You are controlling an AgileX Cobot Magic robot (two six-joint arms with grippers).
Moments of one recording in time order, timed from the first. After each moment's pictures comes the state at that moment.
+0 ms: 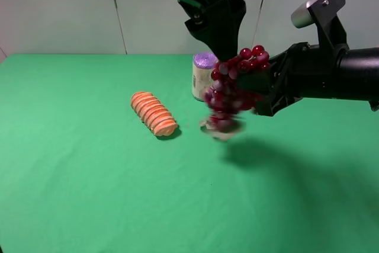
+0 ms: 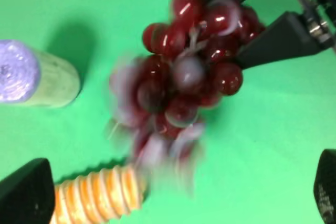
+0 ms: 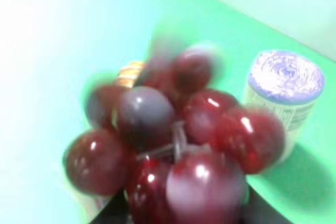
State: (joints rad) left arm -0.85 1.79 -1.83 -0.07 1.13 0.44; right arm 0.37 1.23 -0.55 1.74 0.41 -1.98
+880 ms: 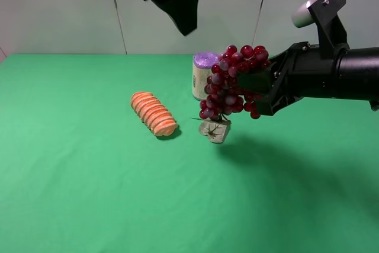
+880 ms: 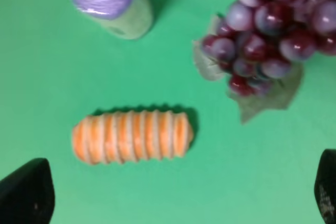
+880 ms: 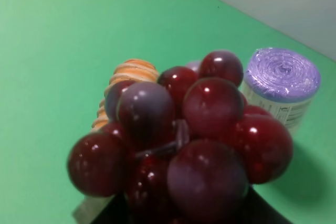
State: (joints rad) left arm -0.74 1.73 -1.83 0.03 1.17 0.26; right arm 0.37 1.23 -0.55 1.74 0.40 -1.98
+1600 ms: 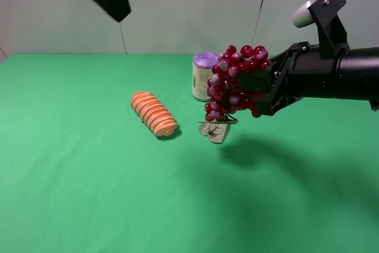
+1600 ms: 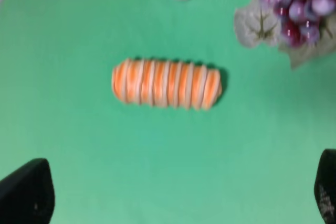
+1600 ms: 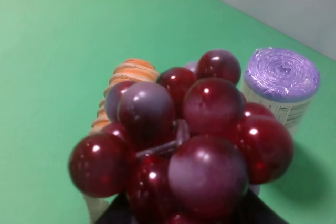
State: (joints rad) left arm -0.66 1.44 -1.56 0.07 1.17 0.17; right arm 0.37 1.23 -0.55 1.74 0.40 -1.98
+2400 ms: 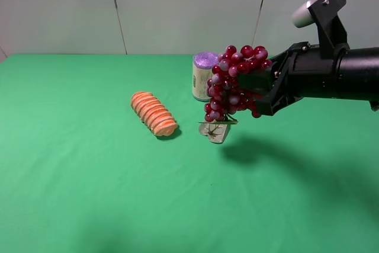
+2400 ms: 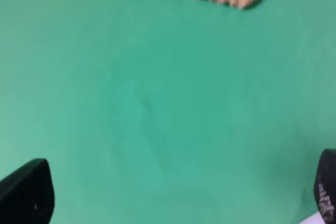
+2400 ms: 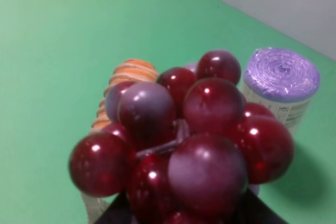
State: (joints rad) left arm -0.66 0.75 -0.93 0.19 1.14 -0.08; right arm 0.37 1.23 -0.55 1.74 0.40 -1.98
